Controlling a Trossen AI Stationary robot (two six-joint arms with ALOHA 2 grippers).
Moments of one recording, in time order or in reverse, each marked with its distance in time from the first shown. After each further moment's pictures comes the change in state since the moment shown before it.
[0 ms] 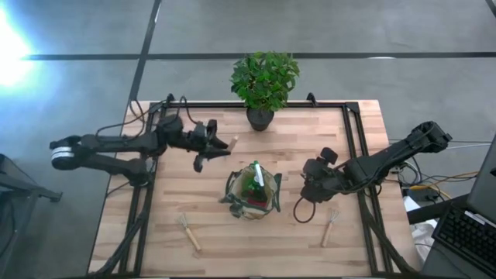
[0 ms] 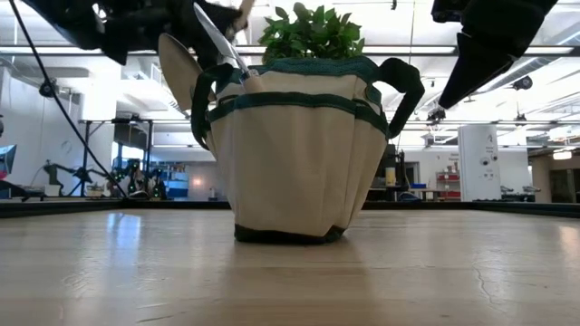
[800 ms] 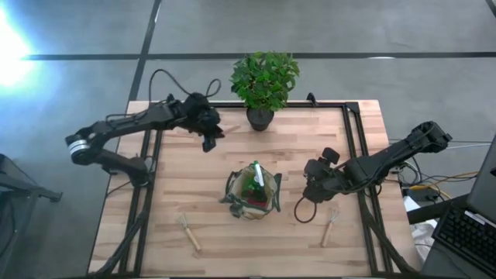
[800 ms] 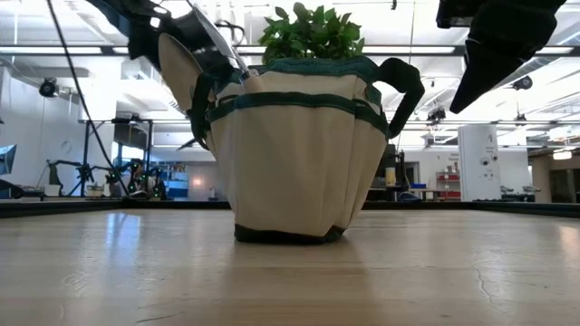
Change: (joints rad) left arm 0.254 0.223 0.369 -0.975 -0.212 0.364; right arm 0.000 -0.001 0.000 -0.063 -0.035 0.010
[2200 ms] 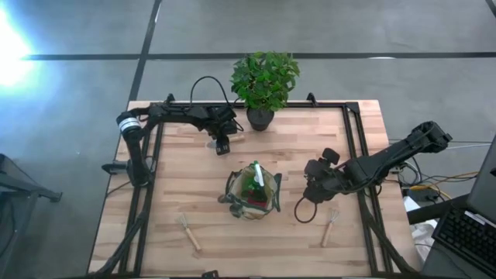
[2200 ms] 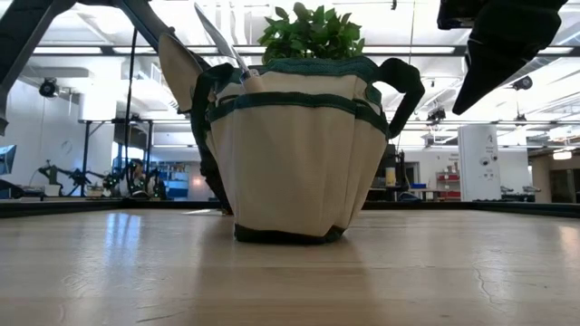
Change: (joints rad) left arm 0.001 0.568 0.170 -0.047 -0.184 0.137; right arm 0.000 0.000 0.000 -0.004 -0.021 -0.001
